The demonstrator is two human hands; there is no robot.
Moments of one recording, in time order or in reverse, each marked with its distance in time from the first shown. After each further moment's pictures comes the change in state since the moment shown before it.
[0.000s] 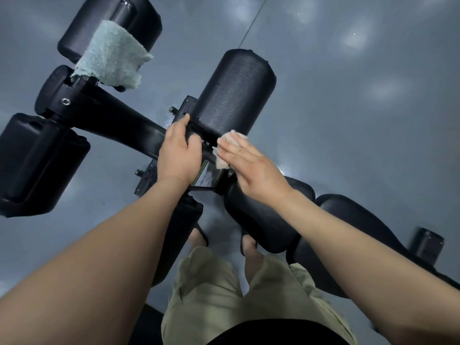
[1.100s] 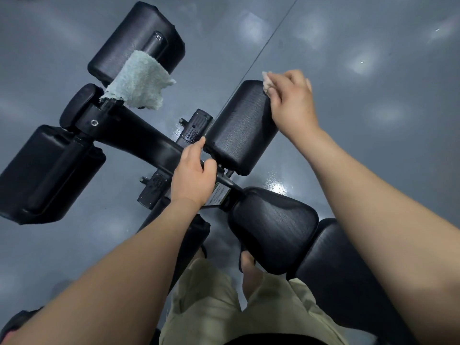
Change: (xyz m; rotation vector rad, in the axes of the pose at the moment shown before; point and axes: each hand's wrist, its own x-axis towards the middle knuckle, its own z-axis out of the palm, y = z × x) left_hand -0.003 0.004 -0.004 -0.054 -0.037 -0.030; right_hand 0.148 0.065 -0.083 -0.203 0.324 0.367
